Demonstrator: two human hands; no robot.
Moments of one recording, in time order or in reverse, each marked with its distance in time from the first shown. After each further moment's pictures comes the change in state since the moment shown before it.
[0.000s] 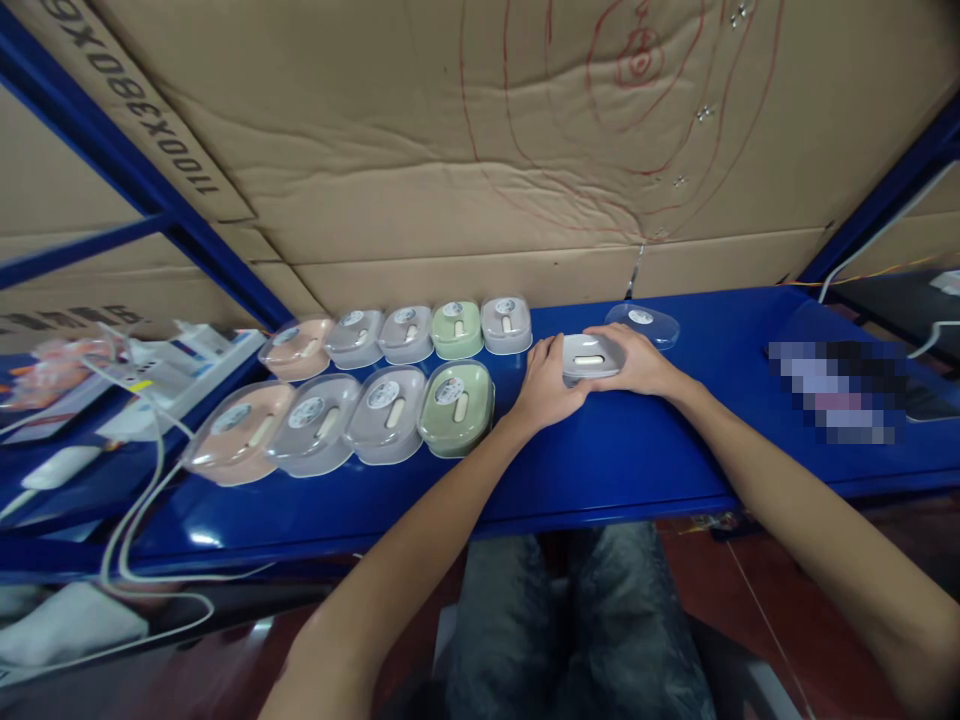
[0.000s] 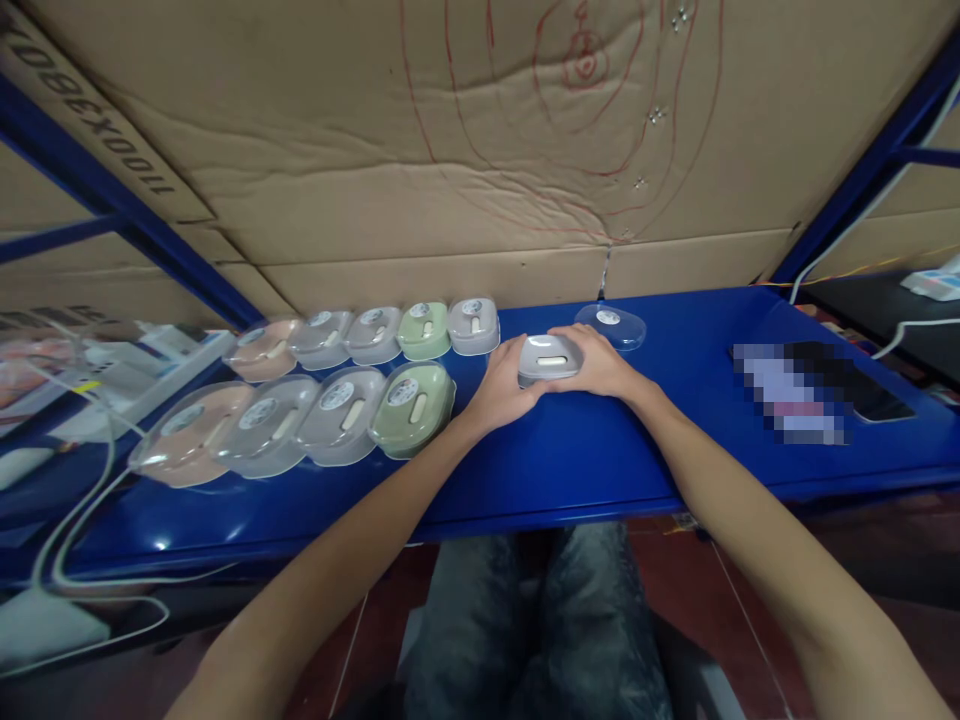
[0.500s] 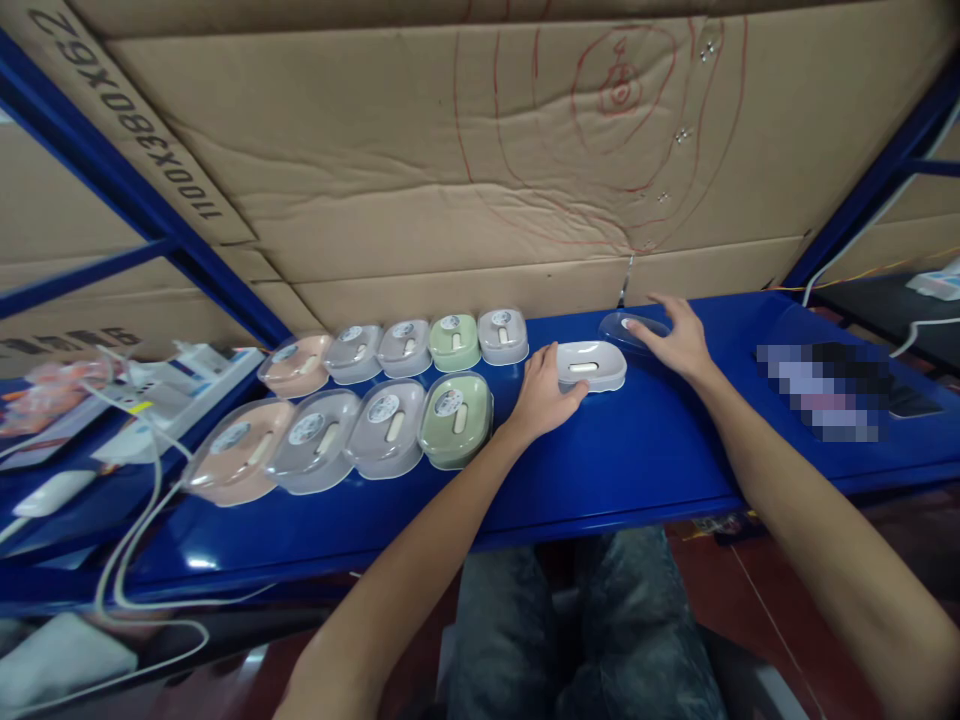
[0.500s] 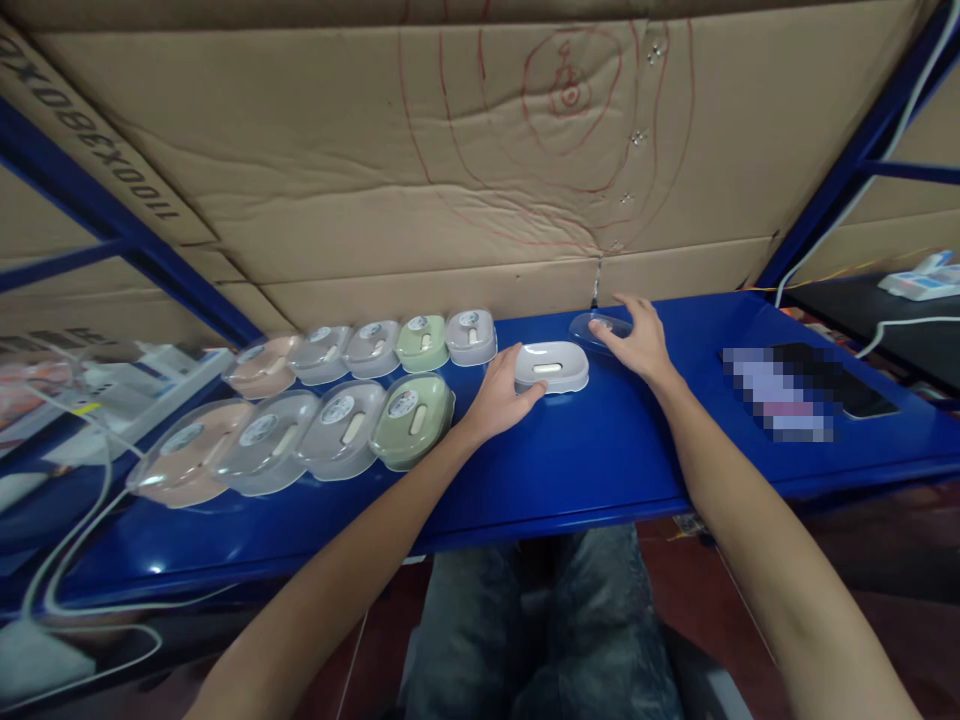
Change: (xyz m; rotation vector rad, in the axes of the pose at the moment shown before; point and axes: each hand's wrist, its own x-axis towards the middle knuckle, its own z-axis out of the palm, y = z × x) left_hand 0.000 0.001 -0.004 -0.036 -0.009 -0.017; right_hand -0.011 0.050 -0.037 -0.133 0.507 0.307
